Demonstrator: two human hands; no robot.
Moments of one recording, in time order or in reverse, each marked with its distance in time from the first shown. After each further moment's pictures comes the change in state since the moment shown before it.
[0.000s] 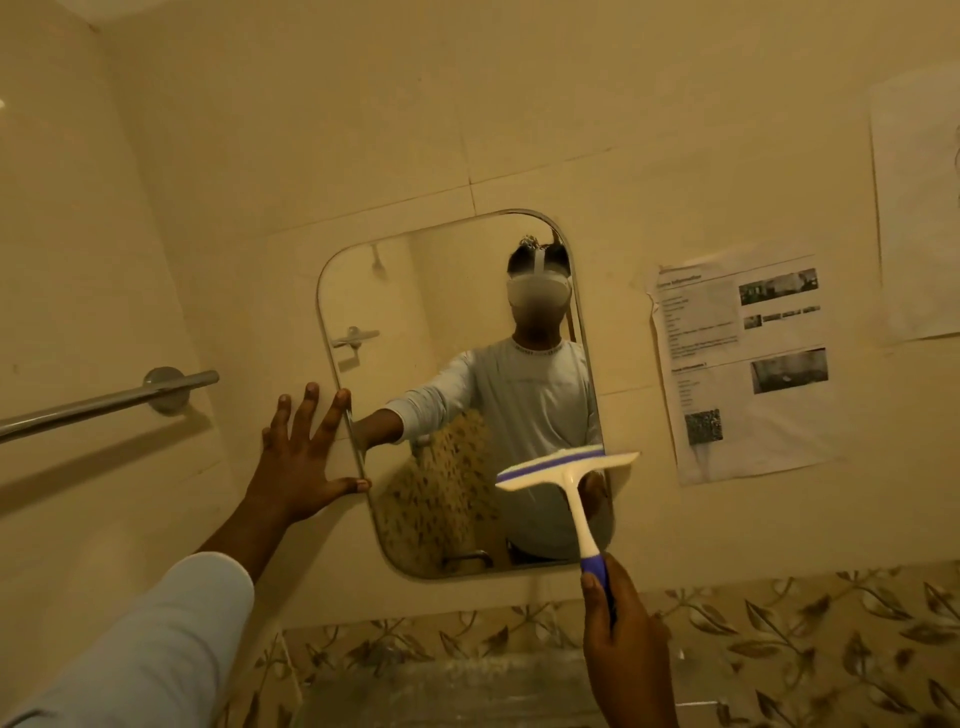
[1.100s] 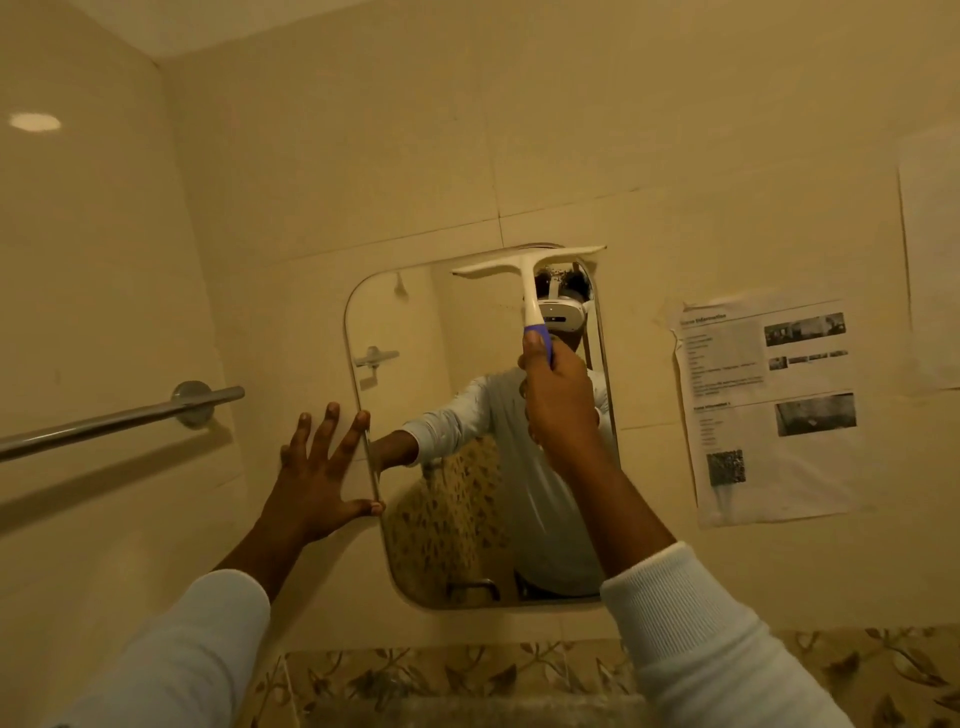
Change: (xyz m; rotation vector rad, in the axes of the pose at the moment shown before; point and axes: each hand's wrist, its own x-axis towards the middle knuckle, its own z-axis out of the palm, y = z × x) left_hand -0.001 0.000 -0.003 0.005 -0.018 -0.004; right_hand 0.142 -0.243 0.012 0.542 -0.162 -0.203
